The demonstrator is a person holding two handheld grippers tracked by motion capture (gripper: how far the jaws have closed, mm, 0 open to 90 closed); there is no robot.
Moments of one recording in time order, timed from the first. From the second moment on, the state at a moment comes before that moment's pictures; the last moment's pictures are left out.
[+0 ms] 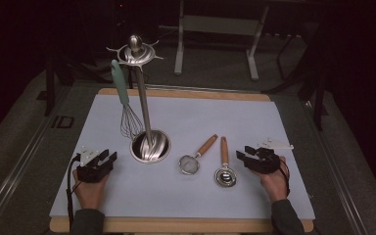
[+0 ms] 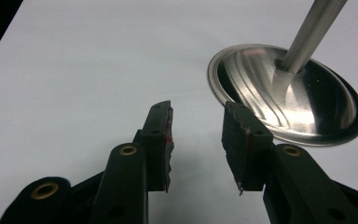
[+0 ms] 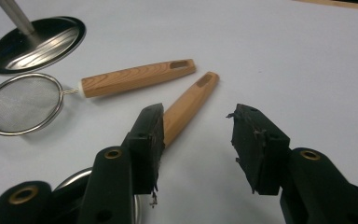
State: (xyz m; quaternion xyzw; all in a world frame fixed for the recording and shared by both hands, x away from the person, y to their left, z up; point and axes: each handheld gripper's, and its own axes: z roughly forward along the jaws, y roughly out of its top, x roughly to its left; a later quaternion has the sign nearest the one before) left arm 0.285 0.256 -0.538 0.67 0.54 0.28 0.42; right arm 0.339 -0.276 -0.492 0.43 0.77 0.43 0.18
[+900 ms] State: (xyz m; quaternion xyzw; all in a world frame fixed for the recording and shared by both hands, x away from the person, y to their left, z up) left arm 0.285 0.250 -0.539 0.68 0.54 0.29 0.40; right arm 0.356 -0.237 -0.494 0.39 0.82 0.38 0.17
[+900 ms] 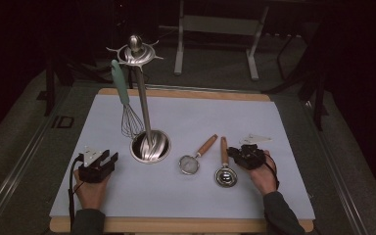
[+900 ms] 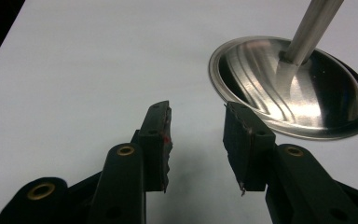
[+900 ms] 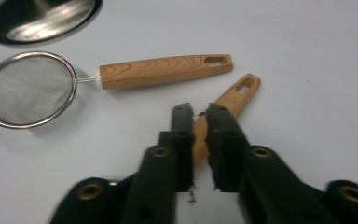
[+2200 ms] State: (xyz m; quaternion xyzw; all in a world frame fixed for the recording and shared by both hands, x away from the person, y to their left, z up) left arm 0.286 0.248 -0.539 0.68 0.54 0.30 0.40; right arm 0.410 -0.181 -0.514 0.39 0.87 0.27 0.13
